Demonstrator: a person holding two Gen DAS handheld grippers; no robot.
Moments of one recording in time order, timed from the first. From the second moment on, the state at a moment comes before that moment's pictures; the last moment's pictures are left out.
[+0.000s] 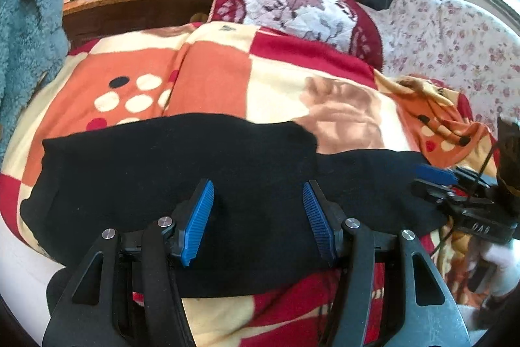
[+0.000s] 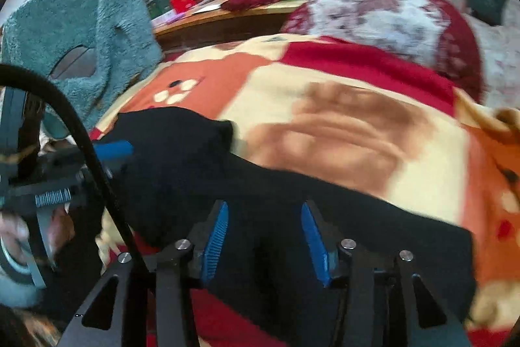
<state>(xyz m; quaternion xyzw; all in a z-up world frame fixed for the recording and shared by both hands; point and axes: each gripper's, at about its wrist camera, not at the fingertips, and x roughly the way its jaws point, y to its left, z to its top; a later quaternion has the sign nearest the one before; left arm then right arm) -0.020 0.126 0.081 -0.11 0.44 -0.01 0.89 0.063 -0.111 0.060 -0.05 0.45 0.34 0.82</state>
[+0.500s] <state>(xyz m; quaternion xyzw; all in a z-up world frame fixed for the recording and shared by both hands) -0.010 0.054 0.074 -0.11 0.47 -0.13 0.87 0.045 -0.260 0.031 0.15 0.54 0.20 0.80</state>
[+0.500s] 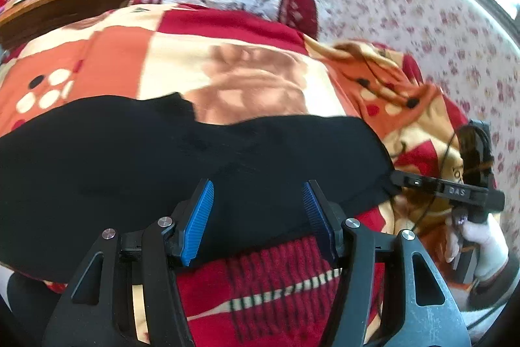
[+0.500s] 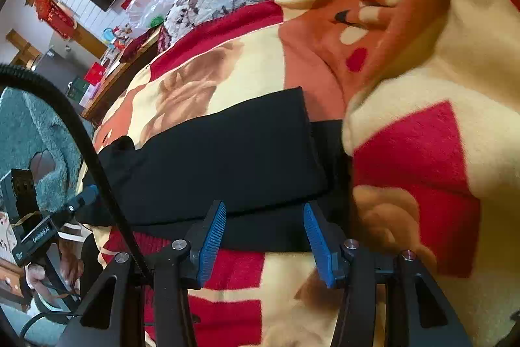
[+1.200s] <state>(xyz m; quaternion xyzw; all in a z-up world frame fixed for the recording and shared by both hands) 0.015 0.015 0.059 -0.09 0.48 -0.18 0.85 0.068 -0.264 -0.006 0.31 0.48 0.18 0.80</state>
